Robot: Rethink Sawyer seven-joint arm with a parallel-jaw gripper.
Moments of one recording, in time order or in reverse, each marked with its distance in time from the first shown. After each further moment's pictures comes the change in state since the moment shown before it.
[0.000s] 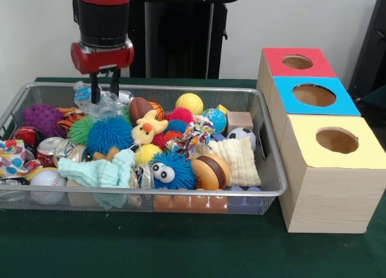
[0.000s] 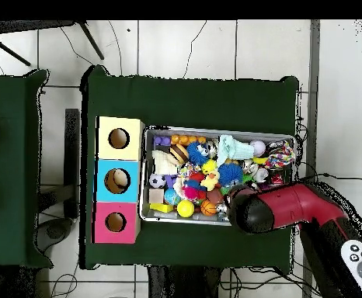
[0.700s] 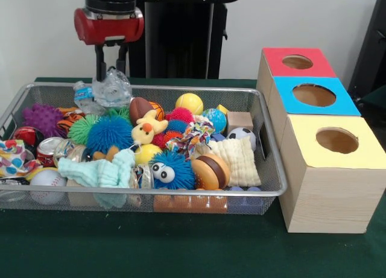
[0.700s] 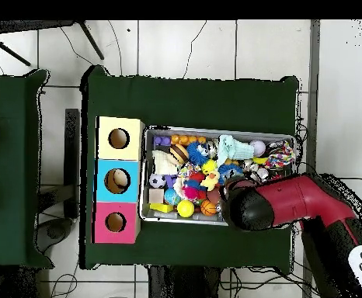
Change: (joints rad) arm -0.006 -0.126 0.098 0.024 0.092 0.050 -0.001
